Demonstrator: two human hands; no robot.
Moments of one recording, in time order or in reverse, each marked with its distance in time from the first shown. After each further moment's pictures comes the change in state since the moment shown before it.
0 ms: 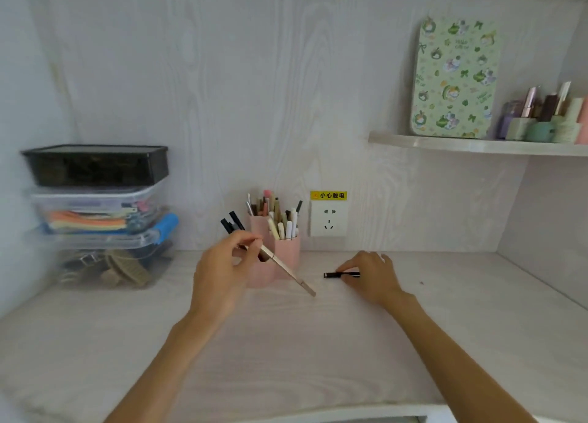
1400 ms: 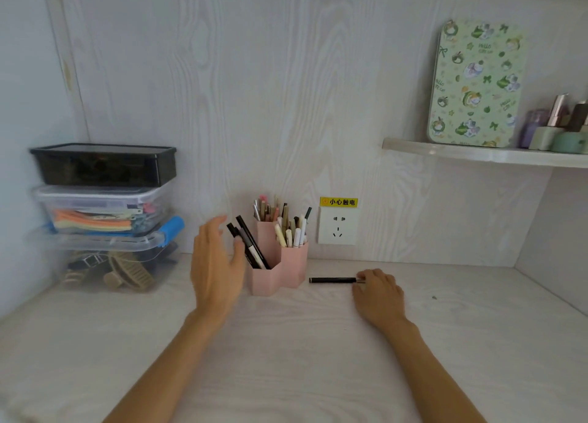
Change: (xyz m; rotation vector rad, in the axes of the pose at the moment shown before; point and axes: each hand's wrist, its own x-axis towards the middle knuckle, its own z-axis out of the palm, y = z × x) left_hand 0.028 -0.050 0.021 0.167 0.316 -0.057; right_hand 0.000 -0.006 0.028 0.006 0.095 0.196
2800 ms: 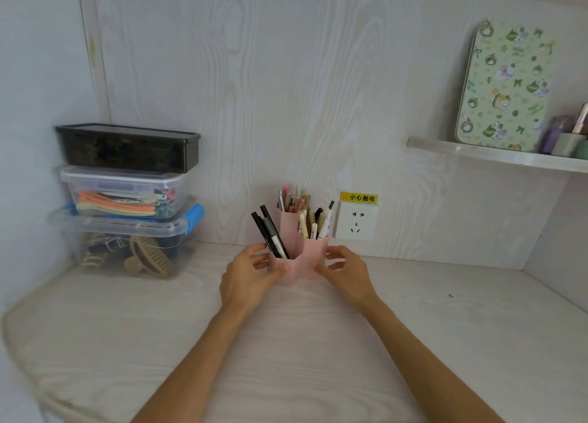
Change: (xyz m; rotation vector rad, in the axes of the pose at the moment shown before) left_hand -0.018 -0.032 0.011 -0.204 -0.404 -0.330; right_hand -0.002 -0.082 0.012 0.600 -0.047 -0.078
